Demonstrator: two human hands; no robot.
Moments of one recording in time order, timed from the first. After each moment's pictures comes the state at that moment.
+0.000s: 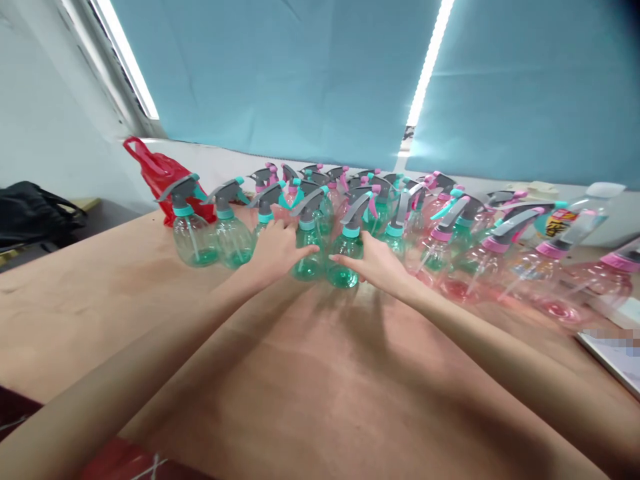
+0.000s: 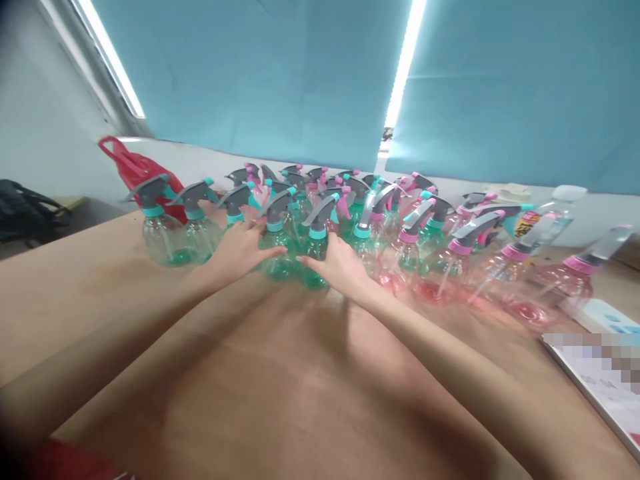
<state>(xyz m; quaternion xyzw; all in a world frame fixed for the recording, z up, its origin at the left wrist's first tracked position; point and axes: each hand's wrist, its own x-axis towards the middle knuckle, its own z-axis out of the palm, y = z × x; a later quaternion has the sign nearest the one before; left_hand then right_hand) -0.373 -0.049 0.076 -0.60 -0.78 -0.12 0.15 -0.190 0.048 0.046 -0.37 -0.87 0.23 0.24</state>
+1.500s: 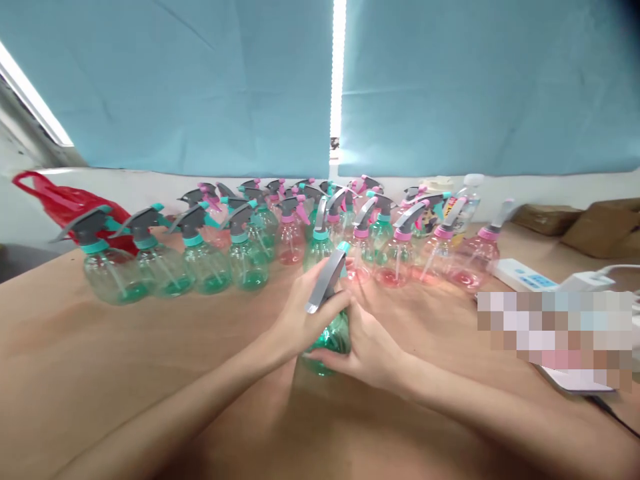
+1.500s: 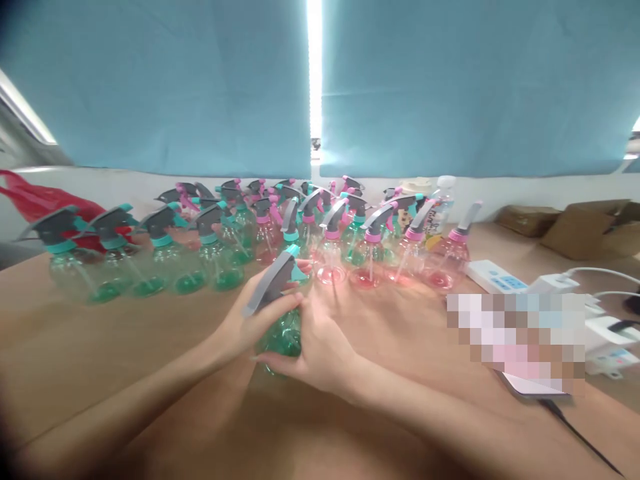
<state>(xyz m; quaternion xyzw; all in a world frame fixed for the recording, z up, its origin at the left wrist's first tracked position) -0.202 -0.053 0.077 -0.66 -0.53 -0.48 -0.24 -0.070 -0.014 0.003 -0.18 -0.86 0.28 0.38</state>
